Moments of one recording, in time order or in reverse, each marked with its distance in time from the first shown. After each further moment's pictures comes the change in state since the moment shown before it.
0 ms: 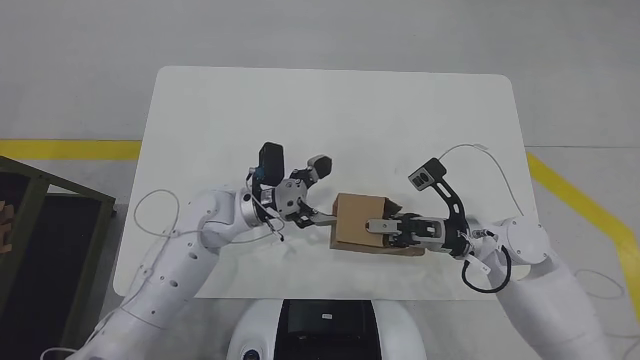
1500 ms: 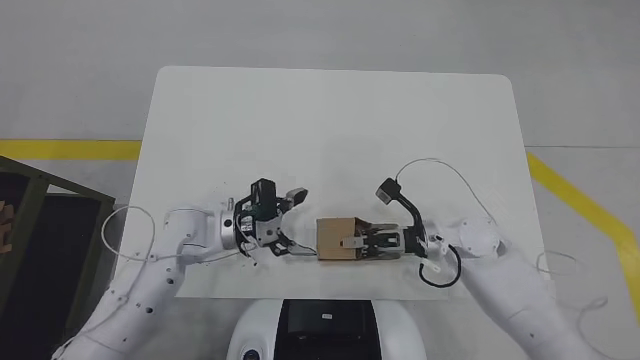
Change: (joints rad) left arm 0.135 0.165 -0.043 -0.099 0.276 0.000 0.021; right arm 0.191 -0.066 -0.279 0.359 -0.205 -0.207 0.009
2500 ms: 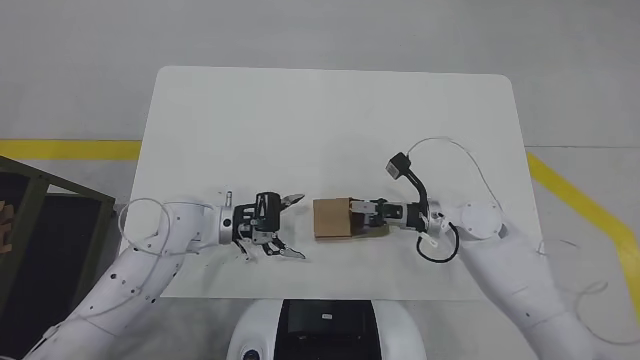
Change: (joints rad) left arm -0.143 0.050 0.144 0.098 0.409 0.044 0.311; right arm 0.057 -0.009 0.068 0.030 -0.008 0.015 -0.074
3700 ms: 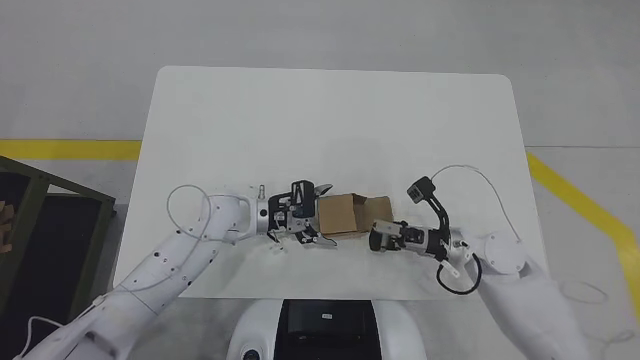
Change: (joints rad) left arm -0.152 -0.130 0.197 0.166 -0.124 0.130 -0.069; right arm -0.222 0.038 0.115 -0.118 0.041 -0.028 -0.017
